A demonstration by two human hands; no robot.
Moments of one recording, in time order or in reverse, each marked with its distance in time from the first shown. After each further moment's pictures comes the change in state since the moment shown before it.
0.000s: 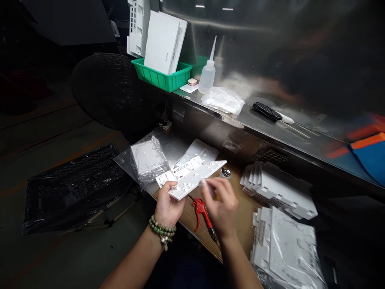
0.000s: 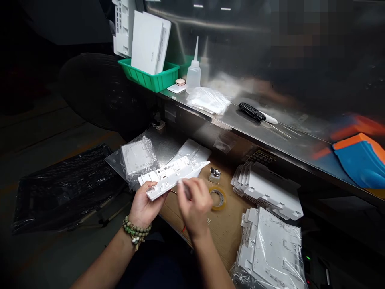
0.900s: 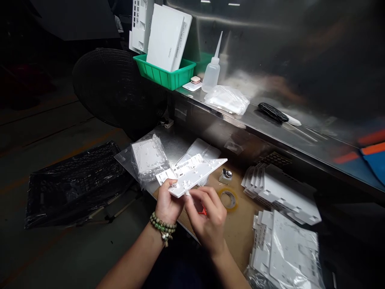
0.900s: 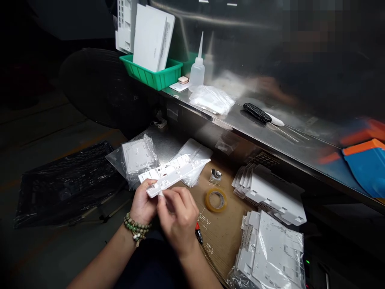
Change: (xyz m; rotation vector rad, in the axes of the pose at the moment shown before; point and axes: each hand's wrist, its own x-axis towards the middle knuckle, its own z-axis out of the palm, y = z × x) left_hand 0.013 0.000 0.002 -0.040 0.007 -0.030; right_hand -0.013 -0.014 0.017 0.072 -0.115 -0.007
